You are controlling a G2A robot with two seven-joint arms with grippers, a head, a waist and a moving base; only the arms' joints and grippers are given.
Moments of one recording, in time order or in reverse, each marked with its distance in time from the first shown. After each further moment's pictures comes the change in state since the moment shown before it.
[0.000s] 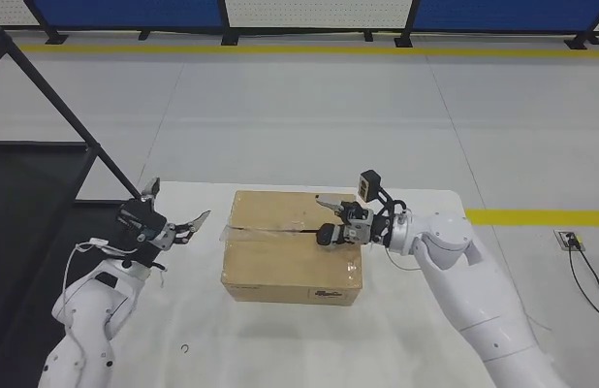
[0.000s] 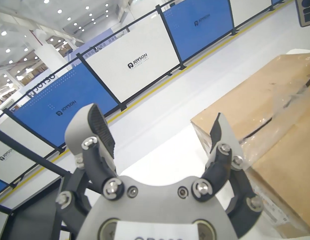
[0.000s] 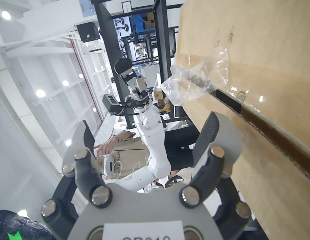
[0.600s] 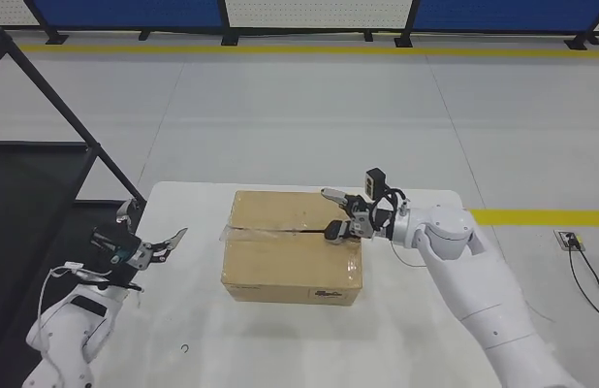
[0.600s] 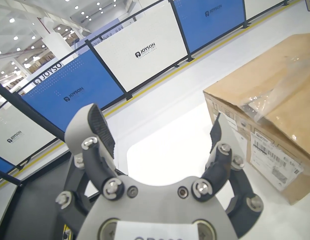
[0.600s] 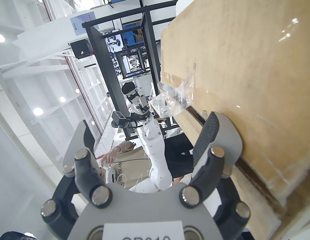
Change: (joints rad) left arm 0.086 0.028 -0.068 -0.002 0.020 -0.016 0.043; right arm 0.065 -0.001 -0.020 0.112 -0.035 0.062 -0.003
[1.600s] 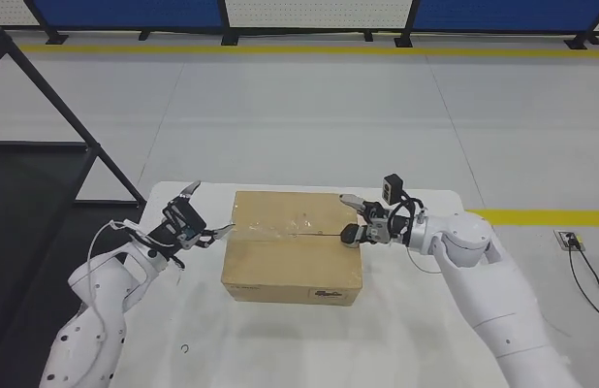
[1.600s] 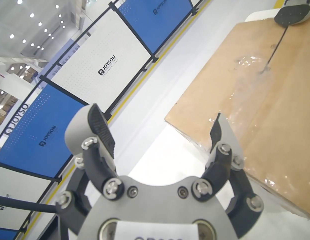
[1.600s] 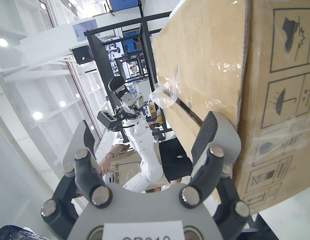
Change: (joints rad) left arm -0.242 0.028 0.238 0.110 0.184 -0.143 -0.004; right arm -0.054 0.040 0.068 -0.014 -0.055 -0.049 0.034
